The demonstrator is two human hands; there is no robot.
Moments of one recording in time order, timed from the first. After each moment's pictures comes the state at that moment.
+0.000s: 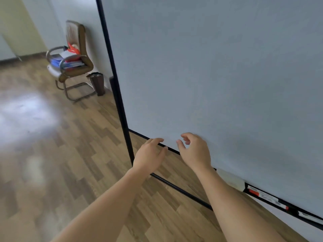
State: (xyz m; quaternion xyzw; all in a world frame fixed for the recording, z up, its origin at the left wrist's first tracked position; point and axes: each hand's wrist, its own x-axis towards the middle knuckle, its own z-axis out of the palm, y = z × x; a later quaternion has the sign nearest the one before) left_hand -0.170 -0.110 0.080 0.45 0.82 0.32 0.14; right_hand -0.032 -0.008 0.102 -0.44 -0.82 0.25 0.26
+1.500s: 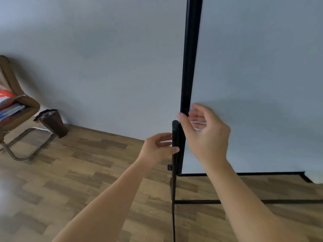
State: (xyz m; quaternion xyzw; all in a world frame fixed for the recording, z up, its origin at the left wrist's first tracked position) left_hand -0.602 -0.010 0.112 0.52 0.58 0.42 0.46; right_hand -0.442 -0.022 0.202 -0.48 -0.63 0.10 0.60
